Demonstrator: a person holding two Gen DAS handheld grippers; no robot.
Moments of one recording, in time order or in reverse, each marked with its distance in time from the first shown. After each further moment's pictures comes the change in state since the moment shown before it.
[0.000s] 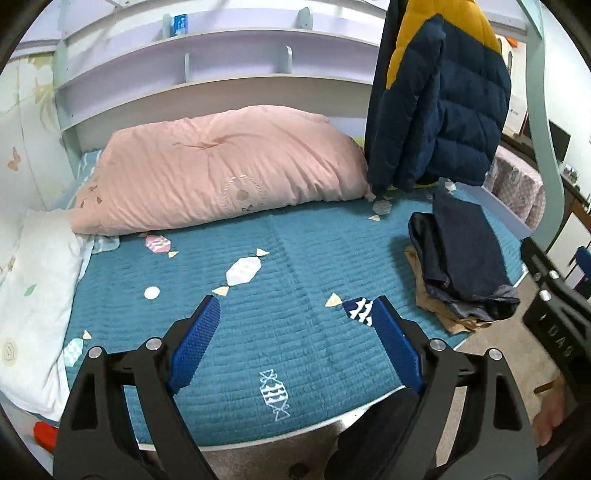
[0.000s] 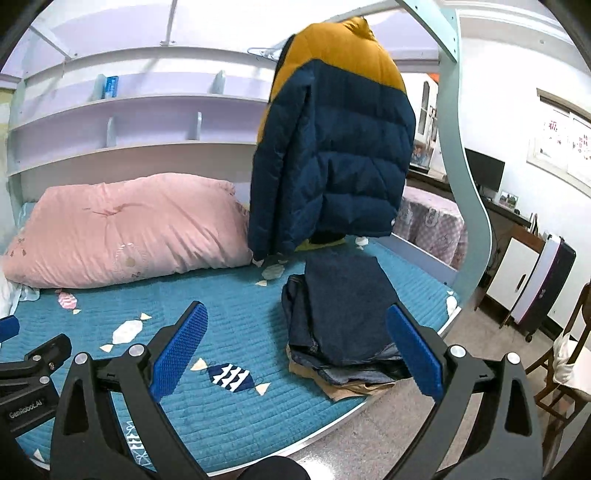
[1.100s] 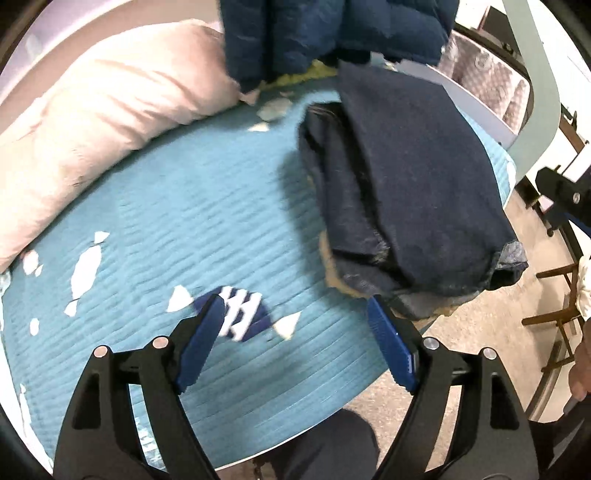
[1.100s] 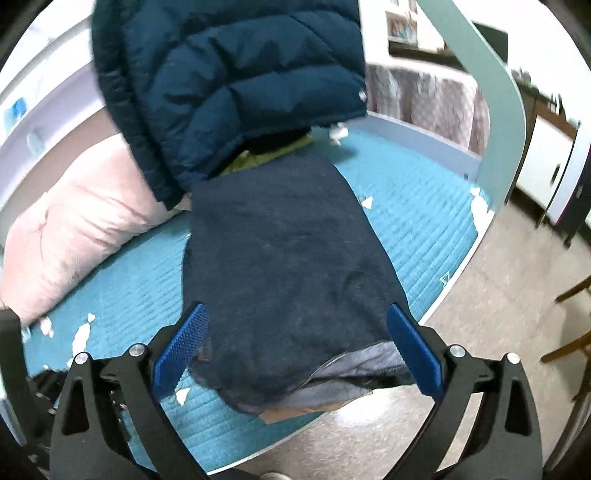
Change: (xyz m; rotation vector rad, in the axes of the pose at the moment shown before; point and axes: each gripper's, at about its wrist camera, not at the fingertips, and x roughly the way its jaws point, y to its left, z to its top) left arm 0.245 -0.209 0.011 0.217 0.374 -0.152; right arm 0.230 -0.183 -0.024 0.243 0.382 0.094
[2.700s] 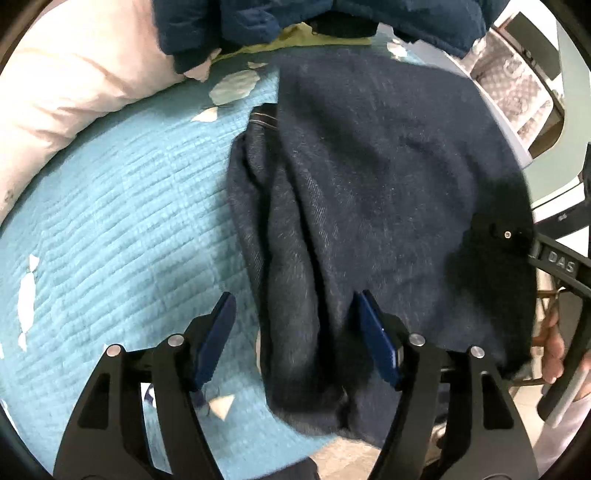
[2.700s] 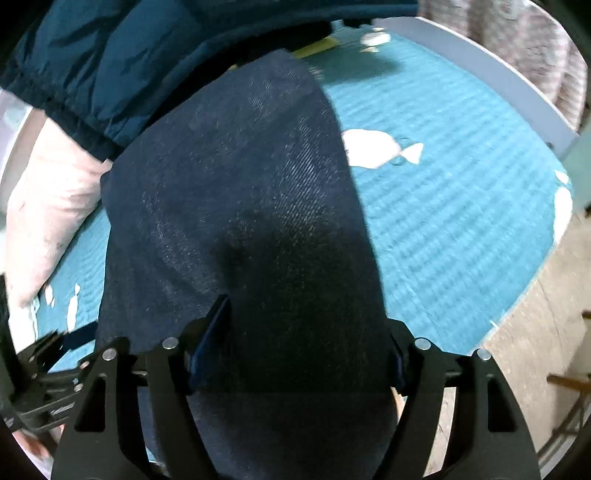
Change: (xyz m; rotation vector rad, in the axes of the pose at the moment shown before) left arm 0.107 -0.030 0.107 -0.088 0.192 -0.138; right arm 0.185 -0.069 0.080 -0.028 0.428 0.131
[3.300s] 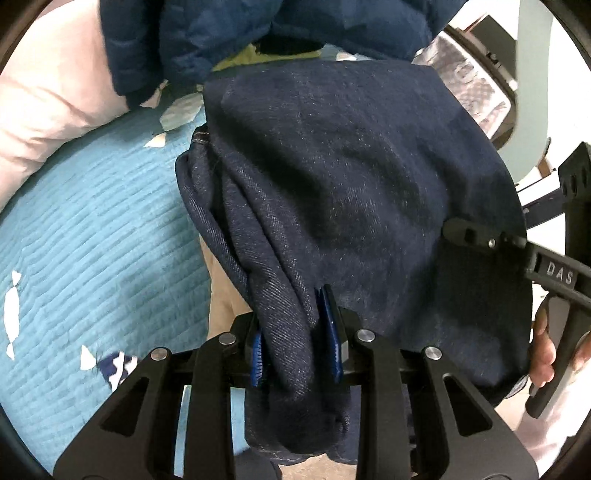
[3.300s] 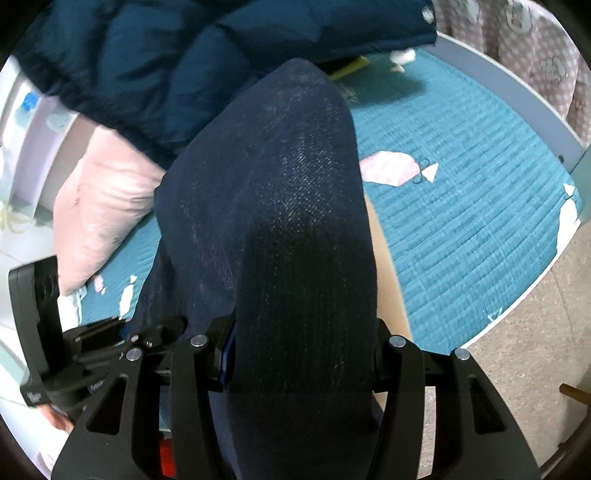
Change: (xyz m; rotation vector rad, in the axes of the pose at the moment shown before) left arm -0.025 -0.040 0.014 0.049 -0.011 -0.122; right arm -0.050 -0.002 0.014 -0.042 0.025 0.188
